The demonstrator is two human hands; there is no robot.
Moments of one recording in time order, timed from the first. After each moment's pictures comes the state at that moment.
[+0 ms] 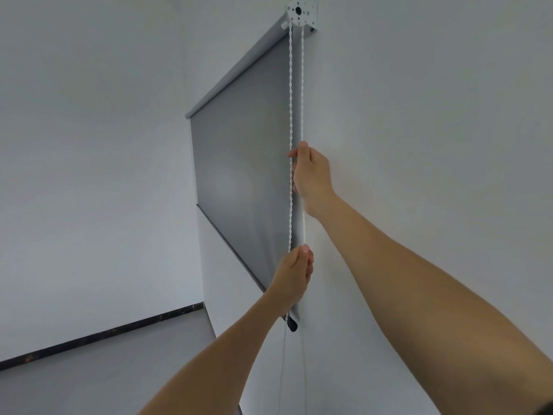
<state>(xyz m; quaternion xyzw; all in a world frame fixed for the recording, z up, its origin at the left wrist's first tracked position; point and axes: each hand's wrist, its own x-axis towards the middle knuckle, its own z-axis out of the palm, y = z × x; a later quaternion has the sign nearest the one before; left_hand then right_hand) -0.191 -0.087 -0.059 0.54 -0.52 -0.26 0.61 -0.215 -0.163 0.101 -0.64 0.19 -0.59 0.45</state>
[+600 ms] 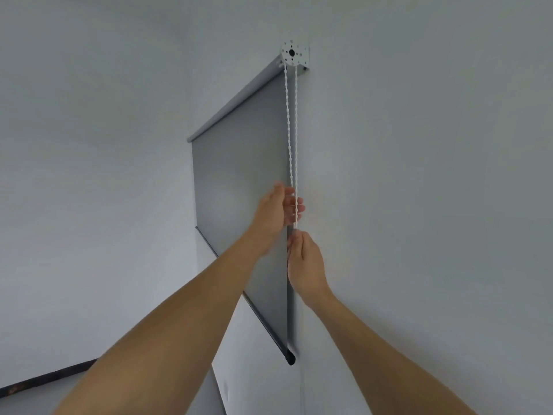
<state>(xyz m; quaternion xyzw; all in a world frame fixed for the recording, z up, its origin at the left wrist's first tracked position) -0.157 -0.108 0.086 0.43 -0.46 -0.26 0.73 -0.232 -0.143 -0.008 -0.71 0.22 -0.57 0.34</state>
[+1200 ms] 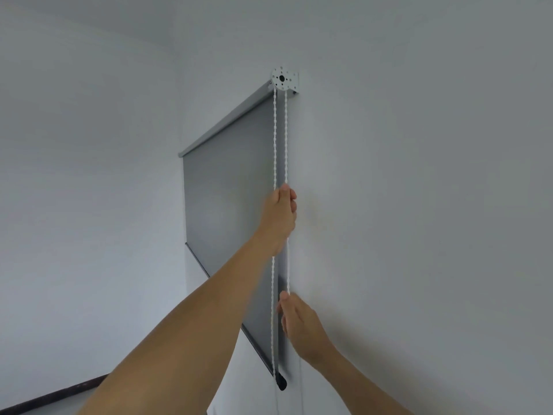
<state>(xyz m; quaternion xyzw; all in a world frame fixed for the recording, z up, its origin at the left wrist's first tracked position) -0.184 -0.117 0.120 0.45 -0.49 -0.19 0.72 -0.259 -0.144 -0.079 -0.78 0.24 -0.42 0.40</state>
